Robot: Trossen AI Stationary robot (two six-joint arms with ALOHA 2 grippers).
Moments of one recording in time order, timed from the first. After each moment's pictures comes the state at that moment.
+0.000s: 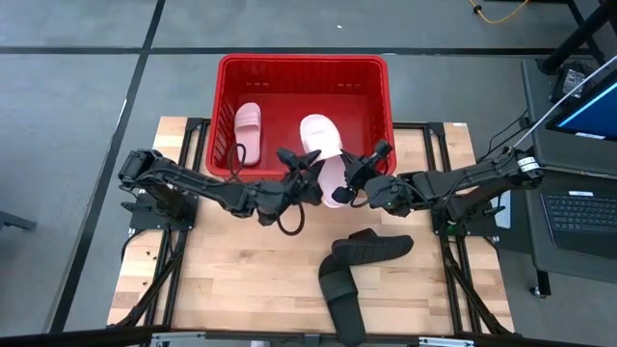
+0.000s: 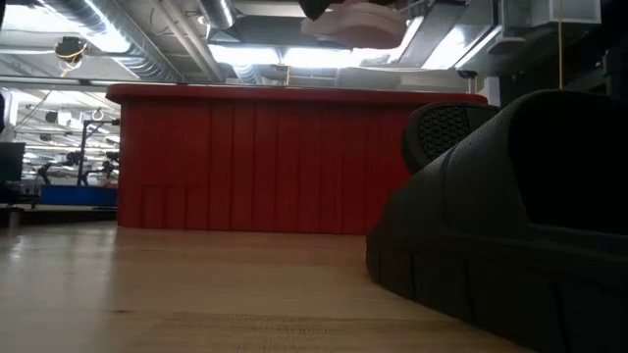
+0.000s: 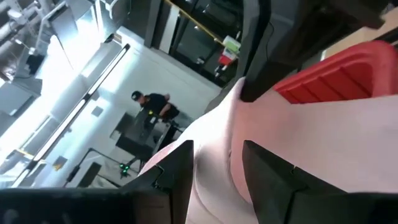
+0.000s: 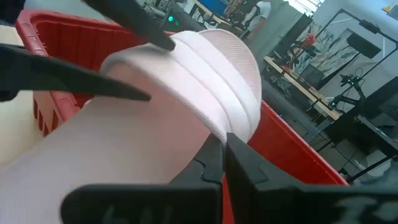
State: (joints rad) left arm -0.20 1.63 1.24 0.45 -1.12 1.02; right arm 0.24 1.41 1.23 -0.22 1.09 -0.17
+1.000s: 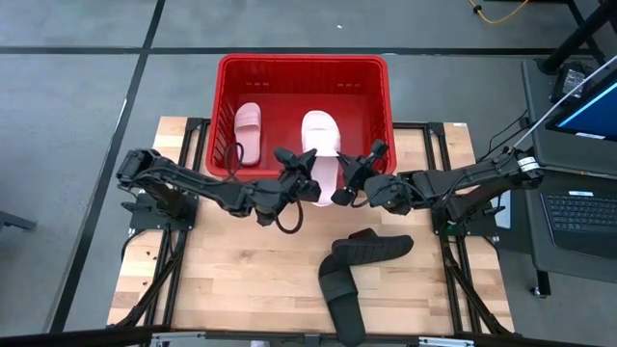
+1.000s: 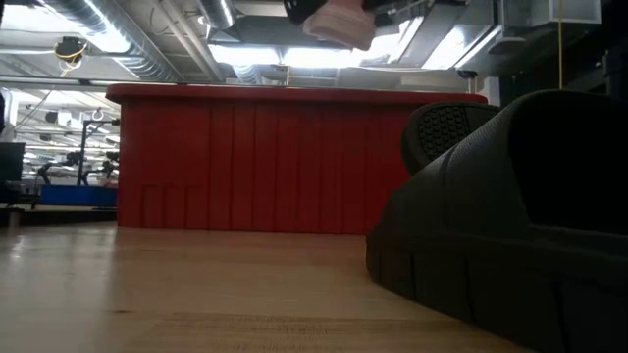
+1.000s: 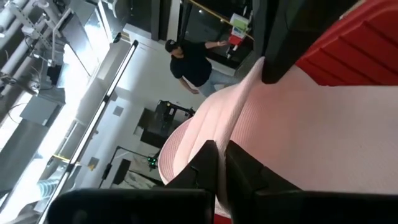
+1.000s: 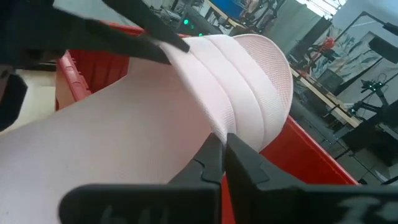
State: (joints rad) left arm -0.20 1.61 1.24 0.45 -1.20 1.19; right arm 0.25 1.41 1.23 -0.22 1.01 -0.17
